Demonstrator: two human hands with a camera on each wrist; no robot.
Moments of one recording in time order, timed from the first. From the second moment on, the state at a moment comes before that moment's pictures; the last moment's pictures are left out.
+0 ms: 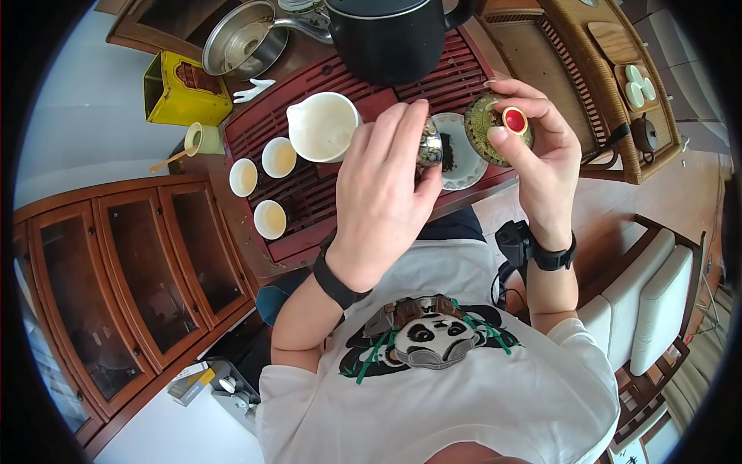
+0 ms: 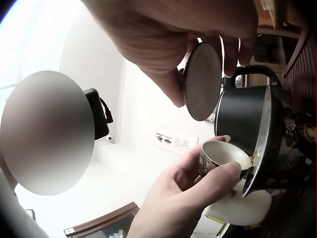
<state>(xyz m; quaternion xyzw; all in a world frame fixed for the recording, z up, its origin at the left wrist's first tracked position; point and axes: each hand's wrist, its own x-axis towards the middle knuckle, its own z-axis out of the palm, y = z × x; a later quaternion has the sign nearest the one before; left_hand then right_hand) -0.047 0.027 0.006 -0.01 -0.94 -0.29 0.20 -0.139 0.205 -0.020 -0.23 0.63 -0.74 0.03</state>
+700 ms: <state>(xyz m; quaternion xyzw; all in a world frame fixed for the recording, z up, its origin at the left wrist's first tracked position) 0.049 0.000 -0.021 0.15 -0.89 -0.35 0.25 -0.138 0.205 -0.024 -0.23 0.64 -0.73 0.03</state>
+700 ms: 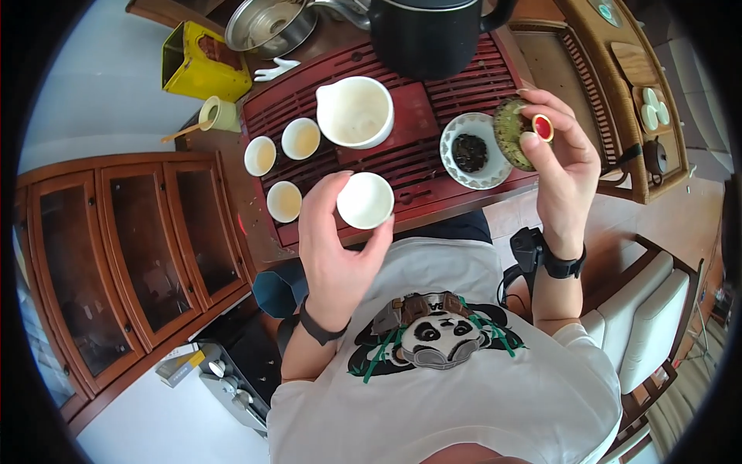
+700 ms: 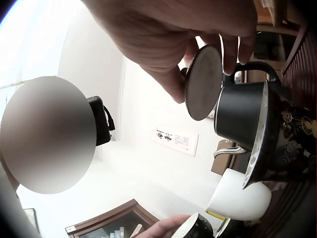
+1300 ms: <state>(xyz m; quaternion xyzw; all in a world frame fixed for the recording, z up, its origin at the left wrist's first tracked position) 0.042 -0.032 -0.039 0.19 -0.95 -0.13 0.22 -0.133 0.204 -0.024 -0.22 0.65 -0.73 0.04</state>
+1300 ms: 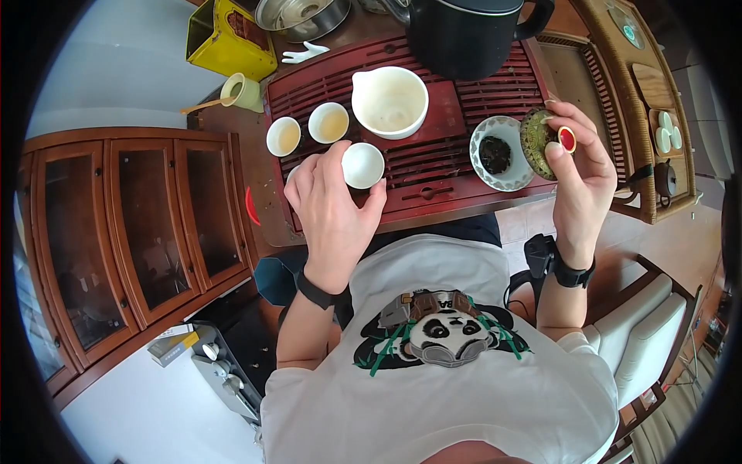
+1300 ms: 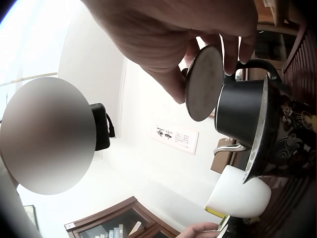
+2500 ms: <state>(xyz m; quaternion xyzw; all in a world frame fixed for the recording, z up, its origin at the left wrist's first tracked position) 0.089 -0.045 -0.033 0.30 -0.79 -0.45 0.30 -0.133 0.203 -0.023 -0.20 0.65 -0.73 0.02</state>
